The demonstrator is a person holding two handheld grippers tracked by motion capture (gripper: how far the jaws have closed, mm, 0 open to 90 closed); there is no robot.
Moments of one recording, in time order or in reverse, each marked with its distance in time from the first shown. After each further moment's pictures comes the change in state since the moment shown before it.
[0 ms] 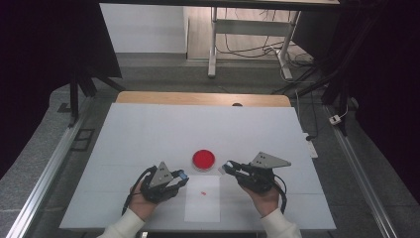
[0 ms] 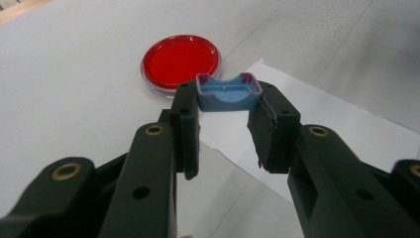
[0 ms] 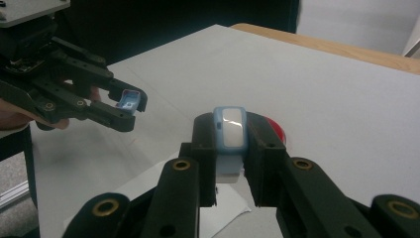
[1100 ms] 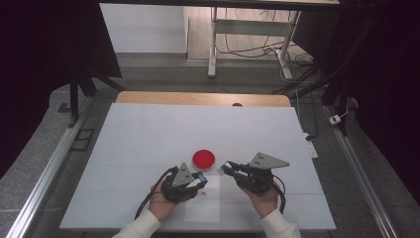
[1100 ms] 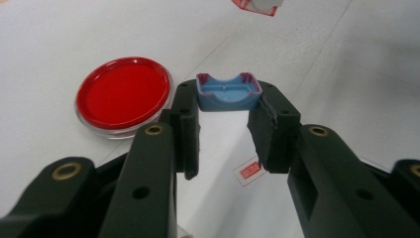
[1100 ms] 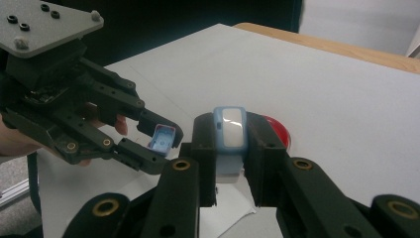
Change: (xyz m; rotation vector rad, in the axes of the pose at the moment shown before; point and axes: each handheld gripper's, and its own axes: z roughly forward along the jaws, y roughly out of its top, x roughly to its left) left arm -0.027 0.019 0.041 0.000 -0.073 0.016; right arm 0.003 0.000 0.002 0.002 0.006 -0.008
